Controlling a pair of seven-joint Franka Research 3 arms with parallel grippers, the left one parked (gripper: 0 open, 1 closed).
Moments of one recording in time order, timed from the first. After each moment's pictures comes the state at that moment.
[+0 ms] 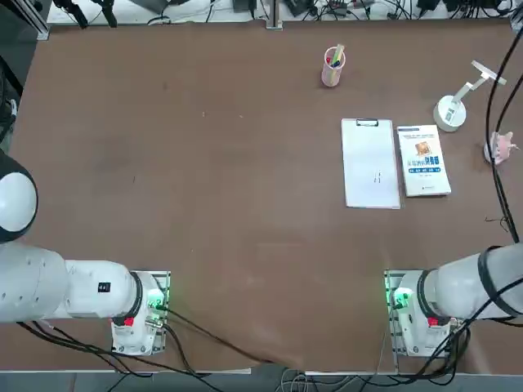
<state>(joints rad) 0.05 0.03 0.02 -1.29 0.05 1.19 0.04</state>
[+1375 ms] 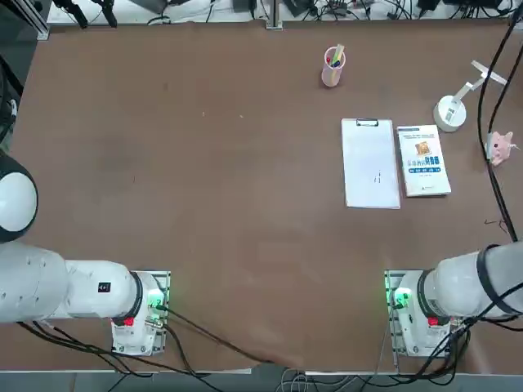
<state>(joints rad) -0.03 0.03 0.14 -1.39 -0.03 1.40 0.23</state>
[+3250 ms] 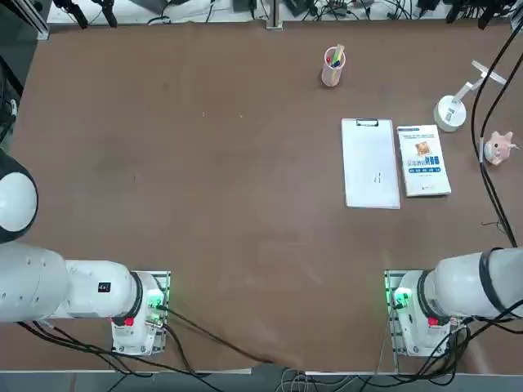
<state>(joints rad) -0.03 -0.01 0.03 -1.56 0.02 1.47 0.22</state>
